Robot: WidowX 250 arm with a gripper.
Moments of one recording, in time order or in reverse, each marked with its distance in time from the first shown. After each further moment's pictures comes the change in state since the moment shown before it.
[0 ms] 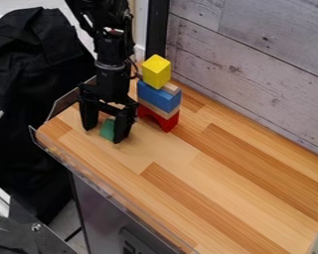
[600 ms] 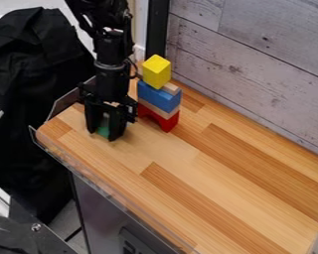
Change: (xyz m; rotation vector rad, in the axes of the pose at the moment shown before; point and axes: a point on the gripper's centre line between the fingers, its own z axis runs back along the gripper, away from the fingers) arm 0.001 -0.002 -0.002 -0.030 -0.007 0.020
